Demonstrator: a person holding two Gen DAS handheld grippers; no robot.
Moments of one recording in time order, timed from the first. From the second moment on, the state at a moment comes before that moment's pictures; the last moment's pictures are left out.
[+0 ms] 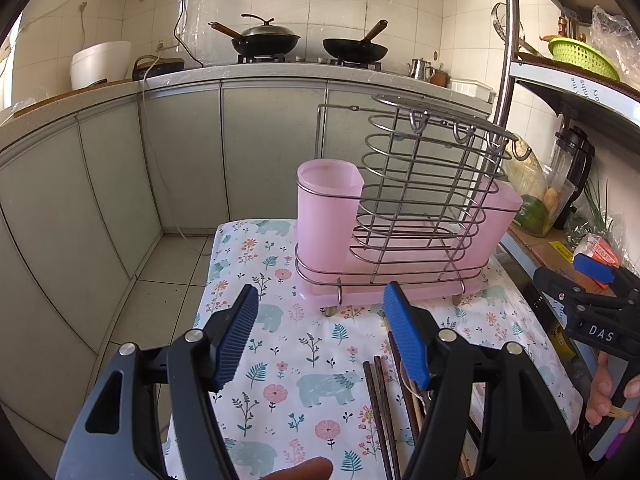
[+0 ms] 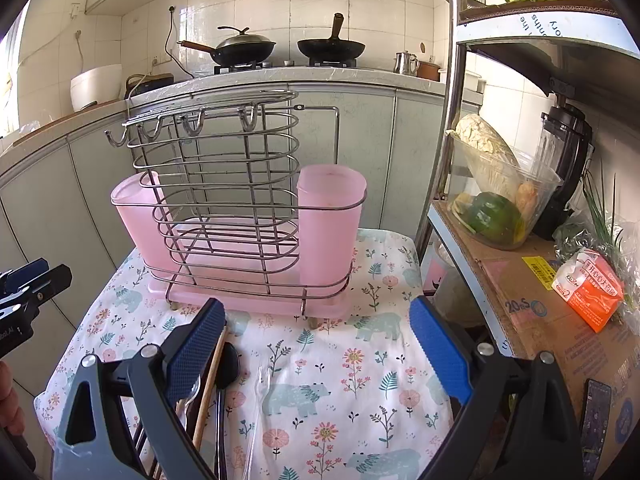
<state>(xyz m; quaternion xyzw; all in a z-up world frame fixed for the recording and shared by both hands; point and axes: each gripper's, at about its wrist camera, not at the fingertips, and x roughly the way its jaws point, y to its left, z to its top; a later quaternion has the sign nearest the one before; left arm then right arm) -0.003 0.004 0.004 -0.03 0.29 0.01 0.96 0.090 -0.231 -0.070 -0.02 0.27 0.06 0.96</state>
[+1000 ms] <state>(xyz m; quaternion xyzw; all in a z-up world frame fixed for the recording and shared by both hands) -0.002 0.007 -0.001 -0.04 0.29 0.01 0.96 0.093 -0.231 -0.076 -0.02 0.28 0.06 0.96</state>
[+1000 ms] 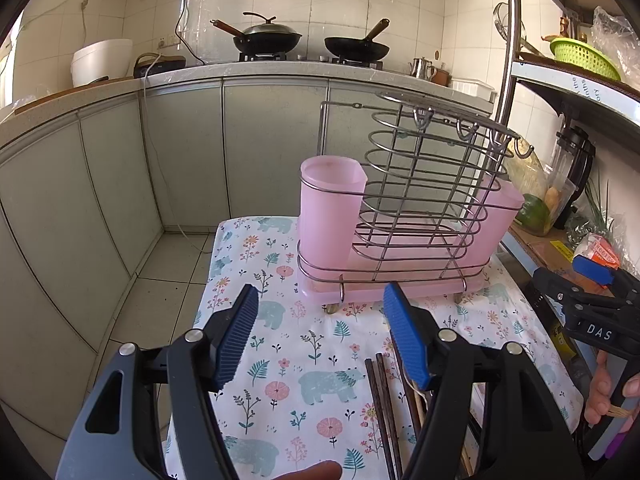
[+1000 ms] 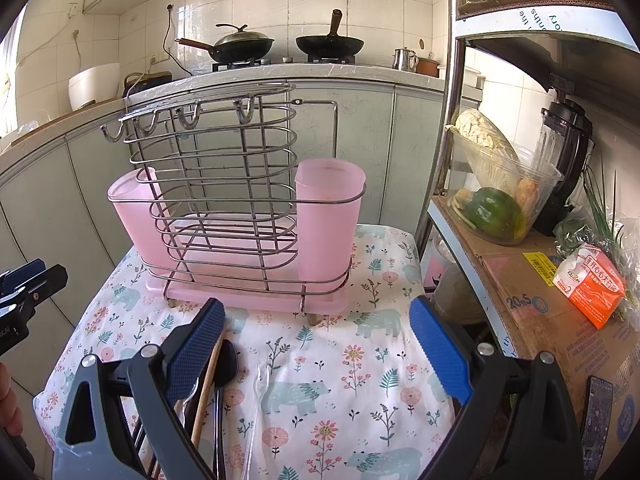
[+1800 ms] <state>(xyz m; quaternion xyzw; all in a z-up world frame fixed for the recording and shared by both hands) -0.003 0.009 -0.003 -0.04 0.29 0.01 0.96 0.093 -0.231 -0.076 -0.02 0.28 0.06 0.96</state>
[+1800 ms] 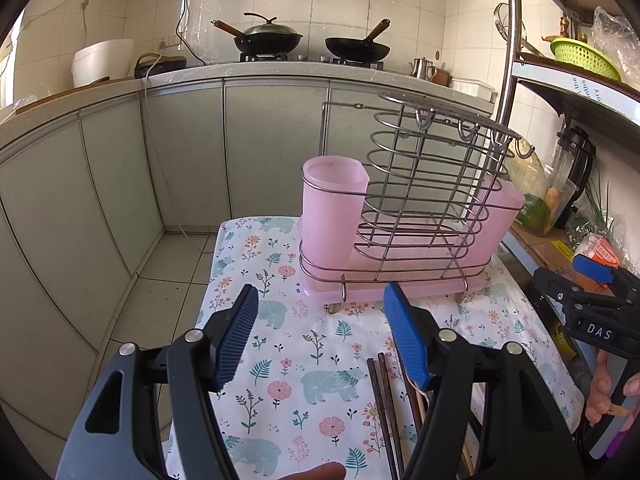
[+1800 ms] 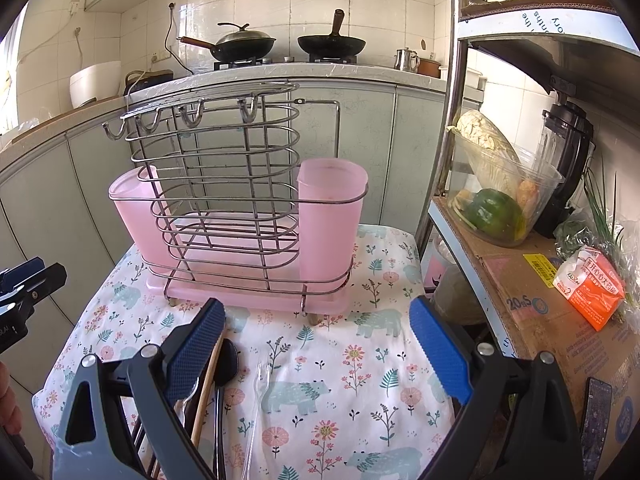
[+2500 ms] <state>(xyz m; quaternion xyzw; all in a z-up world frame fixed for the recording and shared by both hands) -0.001 0.009 -0.005 -0.03 0.30 0.01 0.95 0.094 -0.228 -0.077 -0.03 0.28 0.07 0.96</state>
